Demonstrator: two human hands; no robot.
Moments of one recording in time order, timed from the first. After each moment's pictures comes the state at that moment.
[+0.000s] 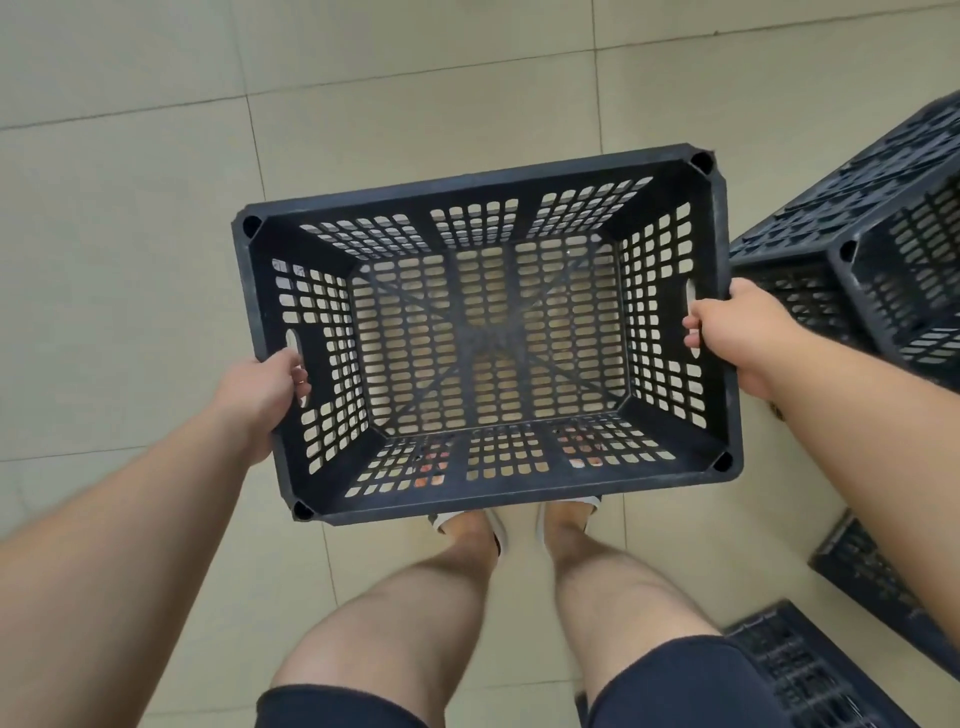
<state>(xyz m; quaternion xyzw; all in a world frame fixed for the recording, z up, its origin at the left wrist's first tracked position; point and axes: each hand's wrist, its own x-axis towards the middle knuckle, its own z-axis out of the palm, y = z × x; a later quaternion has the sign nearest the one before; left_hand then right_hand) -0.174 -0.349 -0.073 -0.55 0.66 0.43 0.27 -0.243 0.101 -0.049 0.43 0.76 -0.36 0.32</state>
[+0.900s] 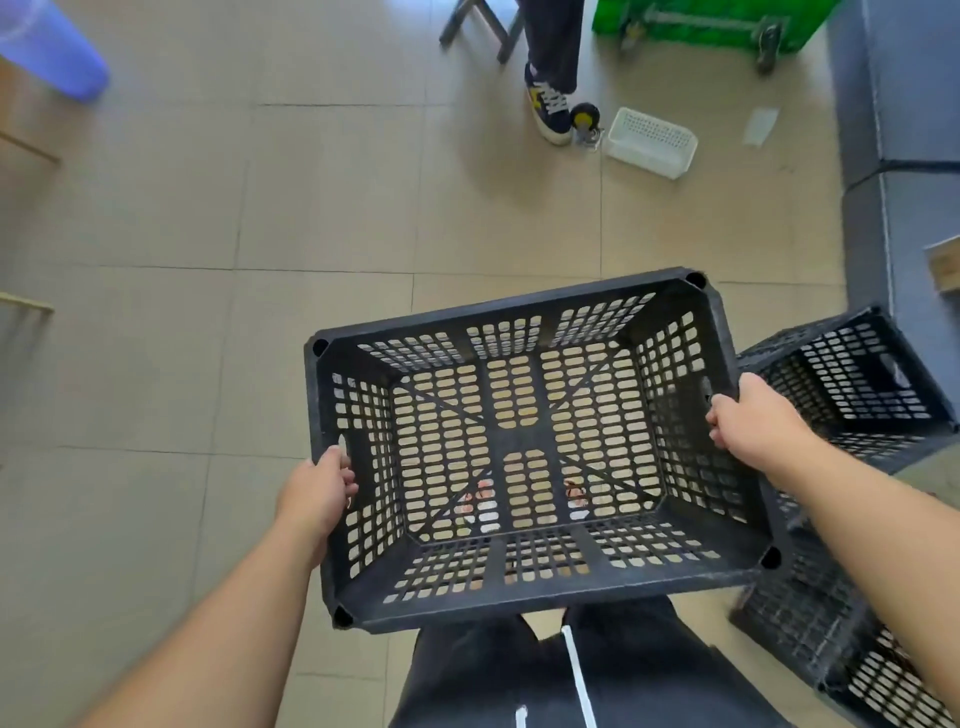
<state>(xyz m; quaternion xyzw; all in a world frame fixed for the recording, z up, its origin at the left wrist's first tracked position) -0.085 -0.383 0.349 -0.58 0.64 0.47 0.17 -0.232 0.051 0.382 0.26 0.88 -0.23 0.31</state>
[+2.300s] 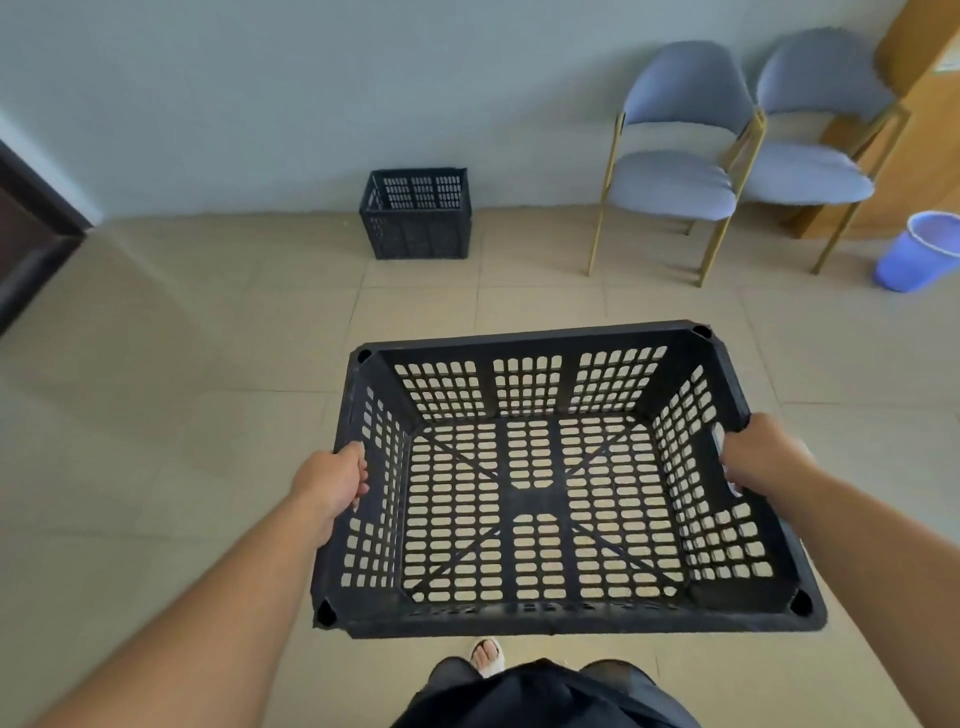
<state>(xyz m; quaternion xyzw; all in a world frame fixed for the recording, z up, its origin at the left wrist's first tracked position) 0.543 -0.330 0.574 -0.84 0.21 0.40 -0.28 0.089 -0.436 0.569 -0.46 0.82 -0.07 0.33</state>
